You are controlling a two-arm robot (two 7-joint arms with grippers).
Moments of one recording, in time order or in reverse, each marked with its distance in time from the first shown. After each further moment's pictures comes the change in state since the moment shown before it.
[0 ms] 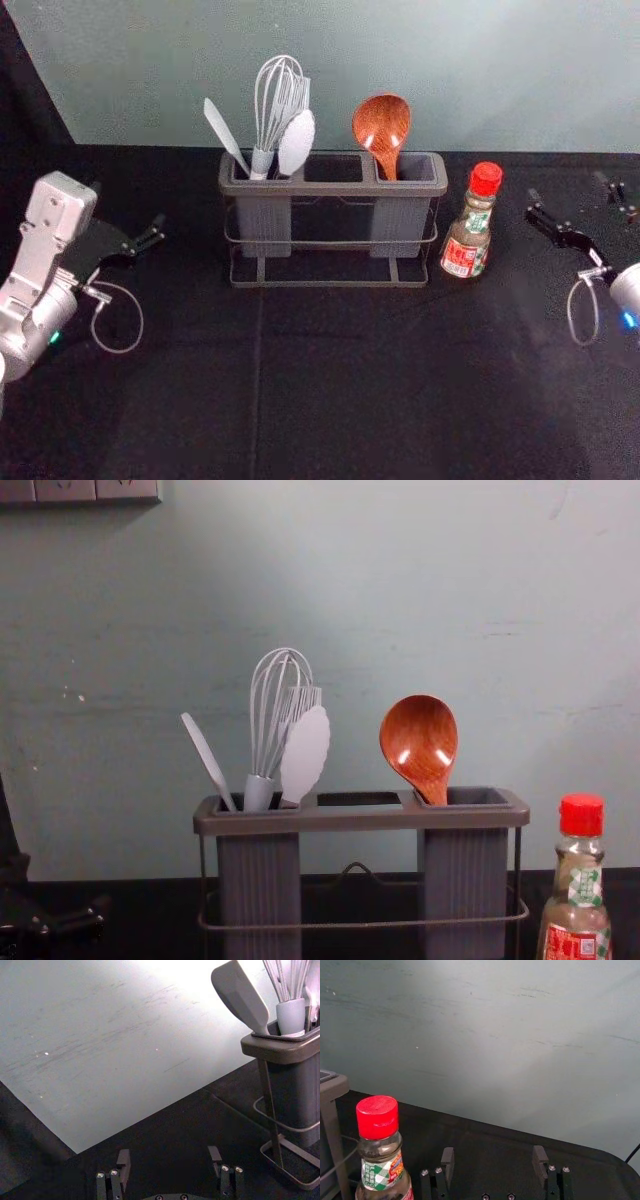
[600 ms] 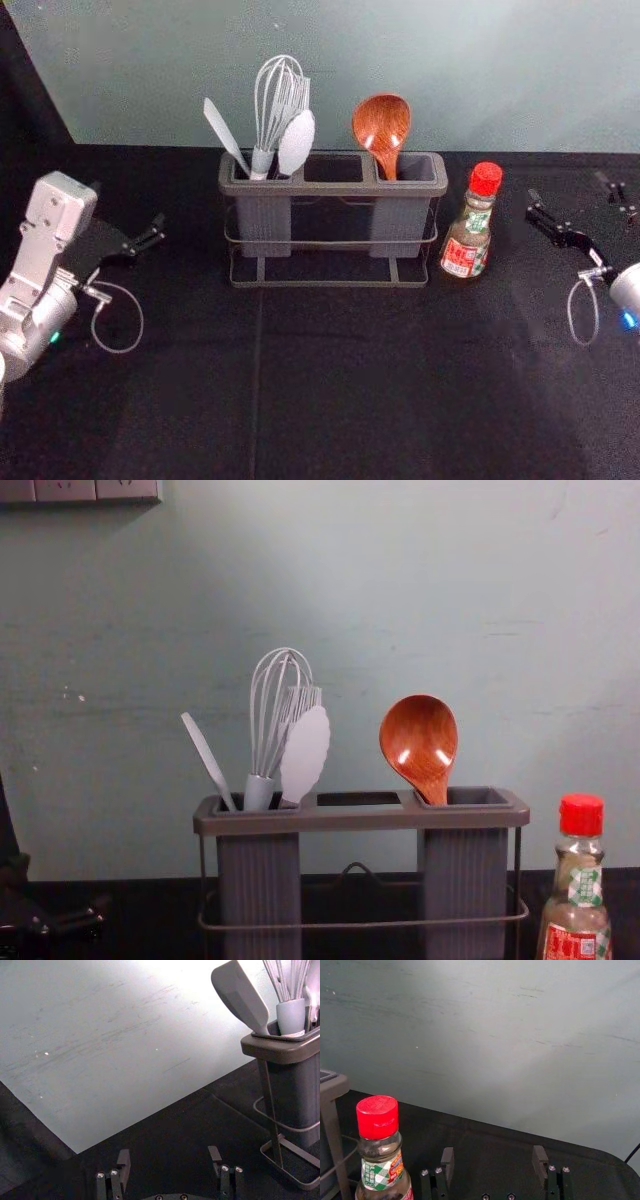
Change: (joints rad) left arm 0.000 0.000 0.000 0.000 0.000 0.000 0.000; right arm -0.001 0.000 0.000 -0.002 -0.003 0.001 -0.001
